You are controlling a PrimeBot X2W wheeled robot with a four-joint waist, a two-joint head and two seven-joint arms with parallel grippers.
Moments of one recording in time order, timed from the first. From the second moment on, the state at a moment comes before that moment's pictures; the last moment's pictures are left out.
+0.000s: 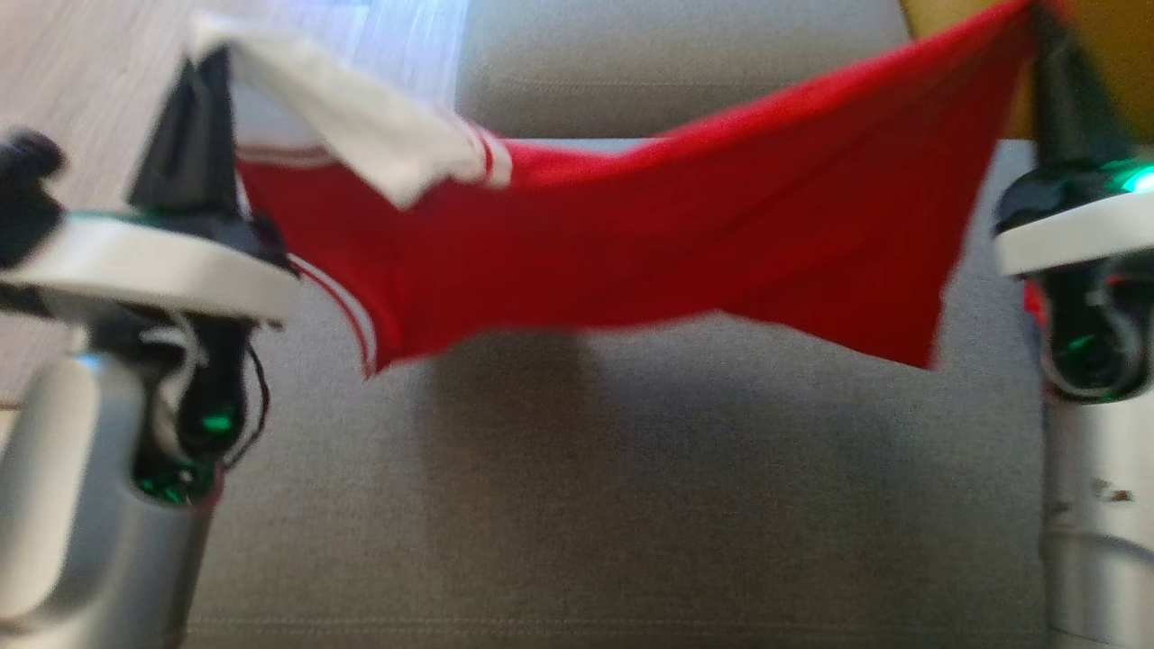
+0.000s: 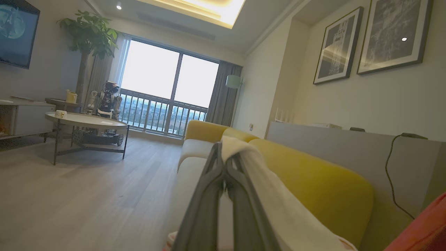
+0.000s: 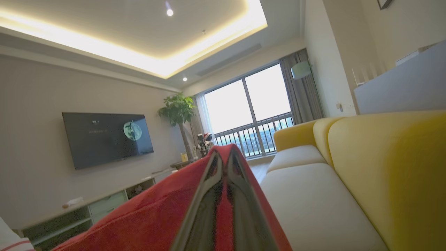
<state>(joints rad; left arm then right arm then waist) -0.41 0.31 -0.27 -0.18 -0.58 0.21 0.03 -0.52 -0.09 -0.12 0.14 0.49 0.13 0.00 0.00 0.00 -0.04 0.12</state>
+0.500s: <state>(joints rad) -0.53 0.24 -0.16 -0.29 -0.71 0.28 0.08 -0.49 -0.06 -0.24 0.00 0.84 0.13 0.04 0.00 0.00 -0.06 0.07</state>
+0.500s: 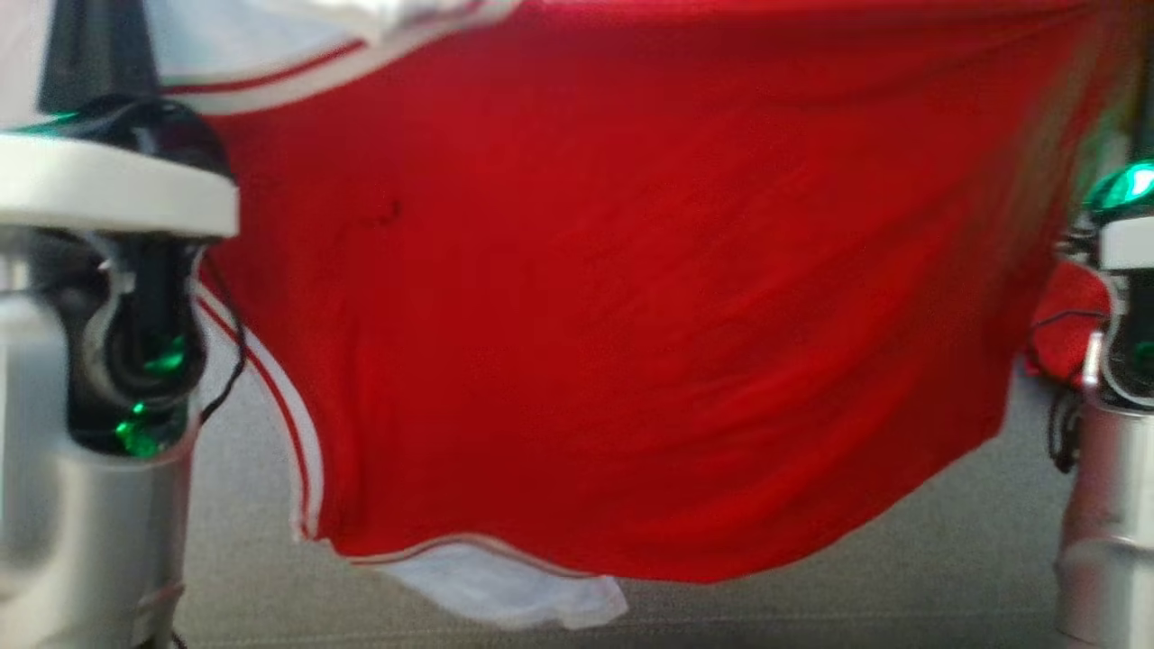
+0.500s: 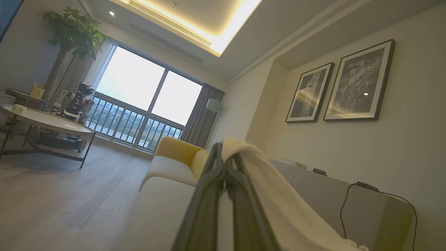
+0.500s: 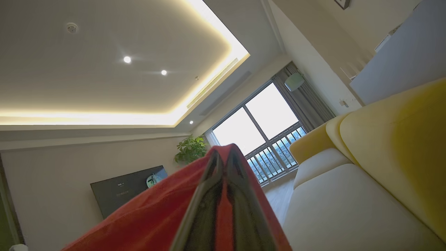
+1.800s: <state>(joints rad) -1.14 0.14 -0.35 0.63 -0.39 -0.04 -0.26 -1.30 -0.08 -0.19 1.16 0.70 0.13 -0.07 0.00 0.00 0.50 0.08</state>
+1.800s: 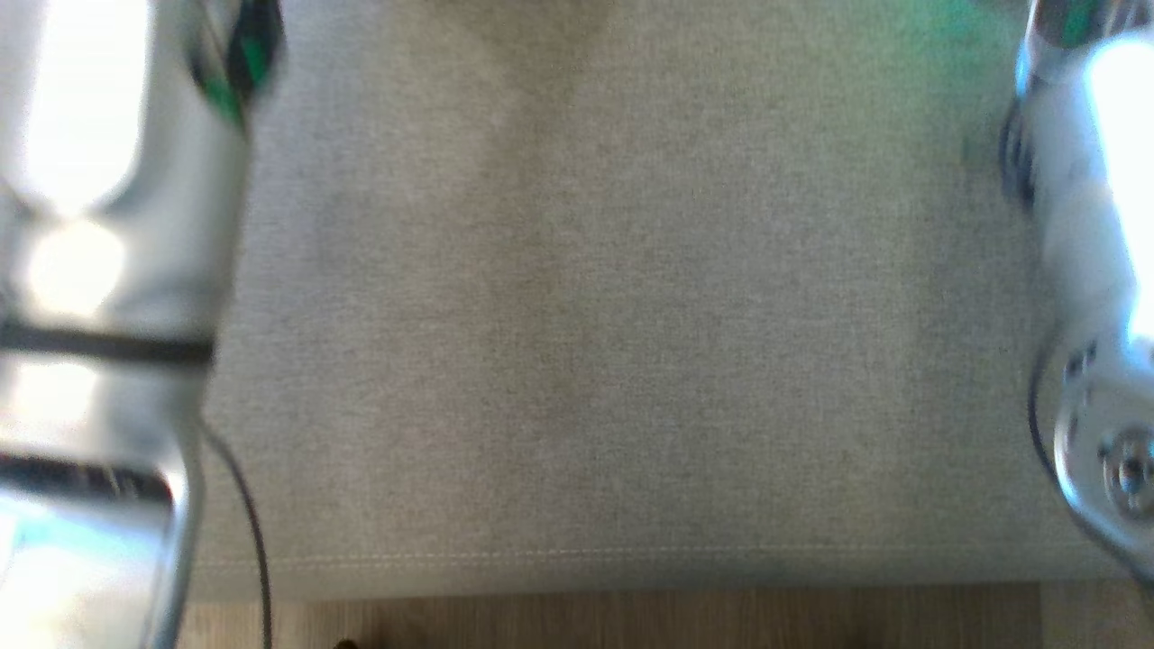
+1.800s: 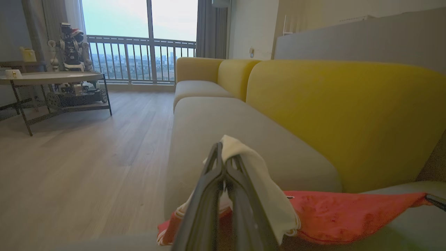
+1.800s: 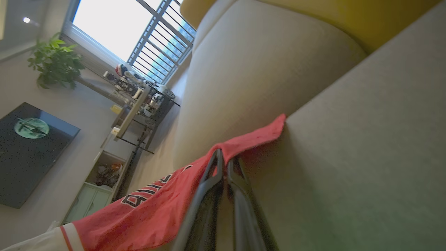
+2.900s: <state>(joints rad) -0.51 0.40 -0.63 0.61 -0.18 -0.09 -0.20 -0.83 -0.26 0.16 1.15 0.70 0.13 0.19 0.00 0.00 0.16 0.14</state>
